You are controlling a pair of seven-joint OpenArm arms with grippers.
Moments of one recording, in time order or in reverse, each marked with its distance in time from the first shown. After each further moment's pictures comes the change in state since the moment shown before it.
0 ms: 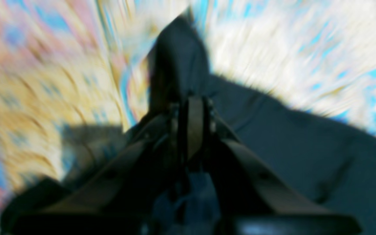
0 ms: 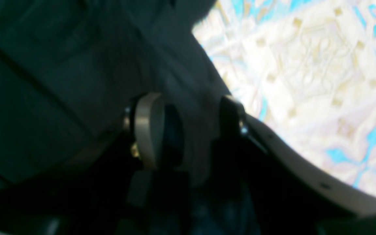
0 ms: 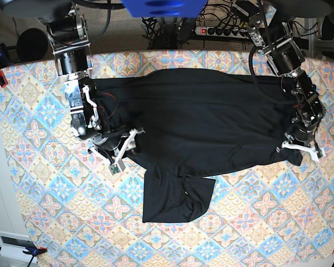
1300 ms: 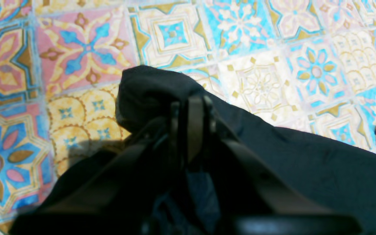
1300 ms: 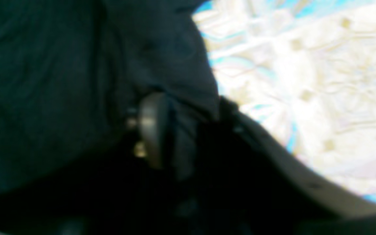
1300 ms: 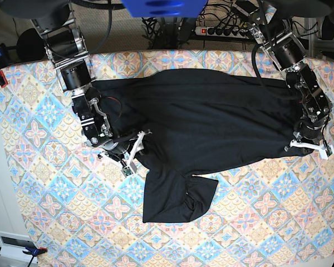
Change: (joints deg) left arm 2.2 0.1 -3.1 4.2 0.6 0.0 0.1; right arm 7.6 0.1 -9.7 -13.4 0.1 -0.2 6.4
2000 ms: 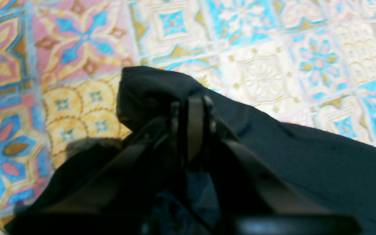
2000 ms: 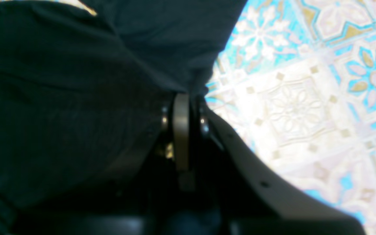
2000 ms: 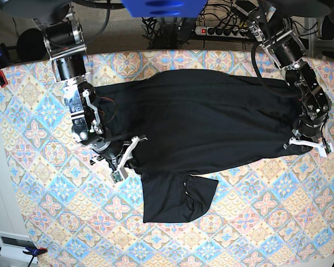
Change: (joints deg) left arm 1.0 0.0 -0.1 0.1 -0.8 0.0 0.2; right arm -5.4 1.3 5.9 14.0 0.0 0.0 1.6
